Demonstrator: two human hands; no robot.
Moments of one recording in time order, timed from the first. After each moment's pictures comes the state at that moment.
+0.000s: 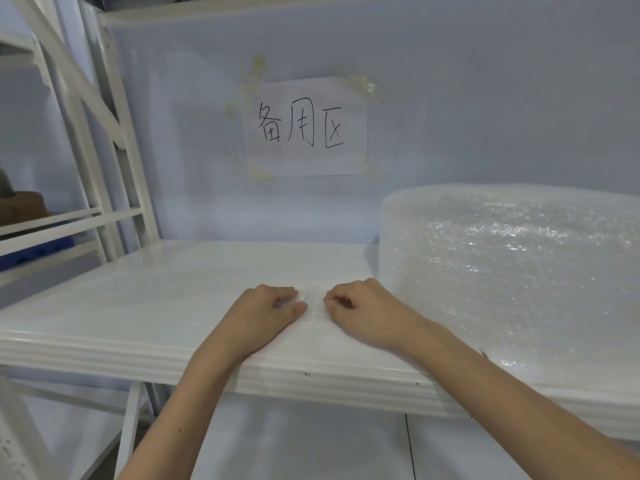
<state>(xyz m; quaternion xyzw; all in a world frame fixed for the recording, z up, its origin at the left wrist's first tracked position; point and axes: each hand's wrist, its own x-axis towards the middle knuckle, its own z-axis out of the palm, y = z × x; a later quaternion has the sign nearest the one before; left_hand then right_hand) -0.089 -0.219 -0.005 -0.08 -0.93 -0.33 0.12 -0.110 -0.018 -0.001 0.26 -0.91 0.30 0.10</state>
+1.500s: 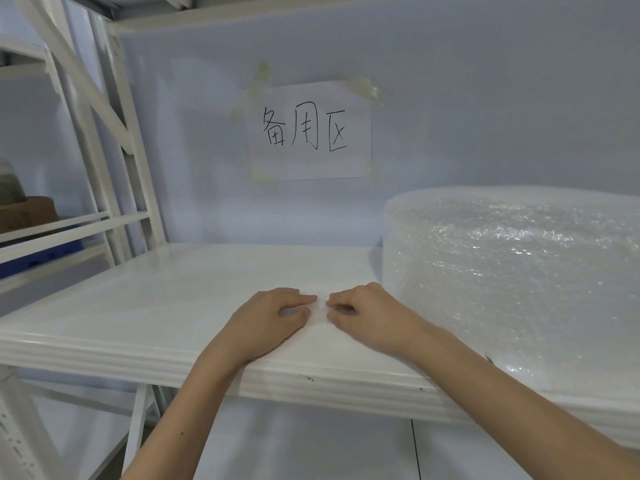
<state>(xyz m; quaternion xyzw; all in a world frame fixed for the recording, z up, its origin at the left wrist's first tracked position) -0.090 -0.220 -0.007 -0.10 -0.94 -0.30 0.10 -0.112 -0.016 -0.004 0.28 -0.91 0.28 0.09</state>
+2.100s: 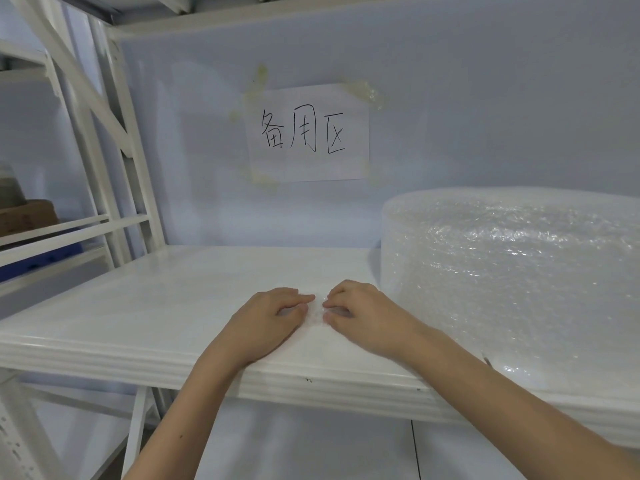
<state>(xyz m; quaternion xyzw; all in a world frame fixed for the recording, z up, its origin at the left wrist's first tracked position) -0.086 -0.215 -0.004 -0.12 -0.94 -0.30 0.12 -0.115 -0.018 -0.003 0.29 -0.92 0.24 0.11</state>
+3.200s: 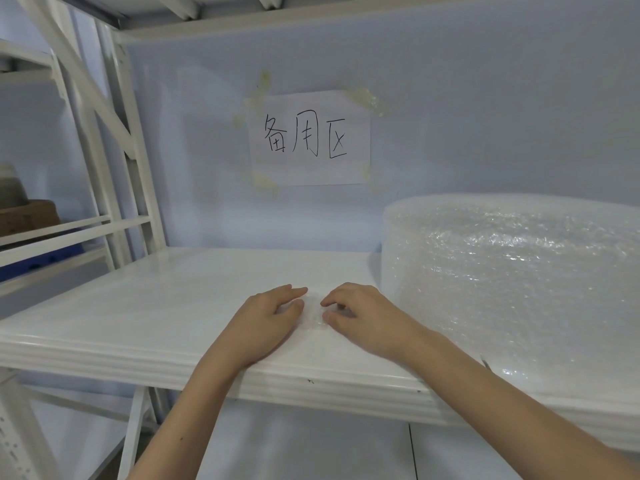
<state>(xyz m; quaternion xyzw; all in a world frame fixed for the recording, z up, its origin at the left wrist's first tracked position) -0.082 -0.216 -0.001 -0.09 -0.93 -0.34 0.14 -0.108 -0.018 0.002 0.28 -0.92 0.26 0.10</state>
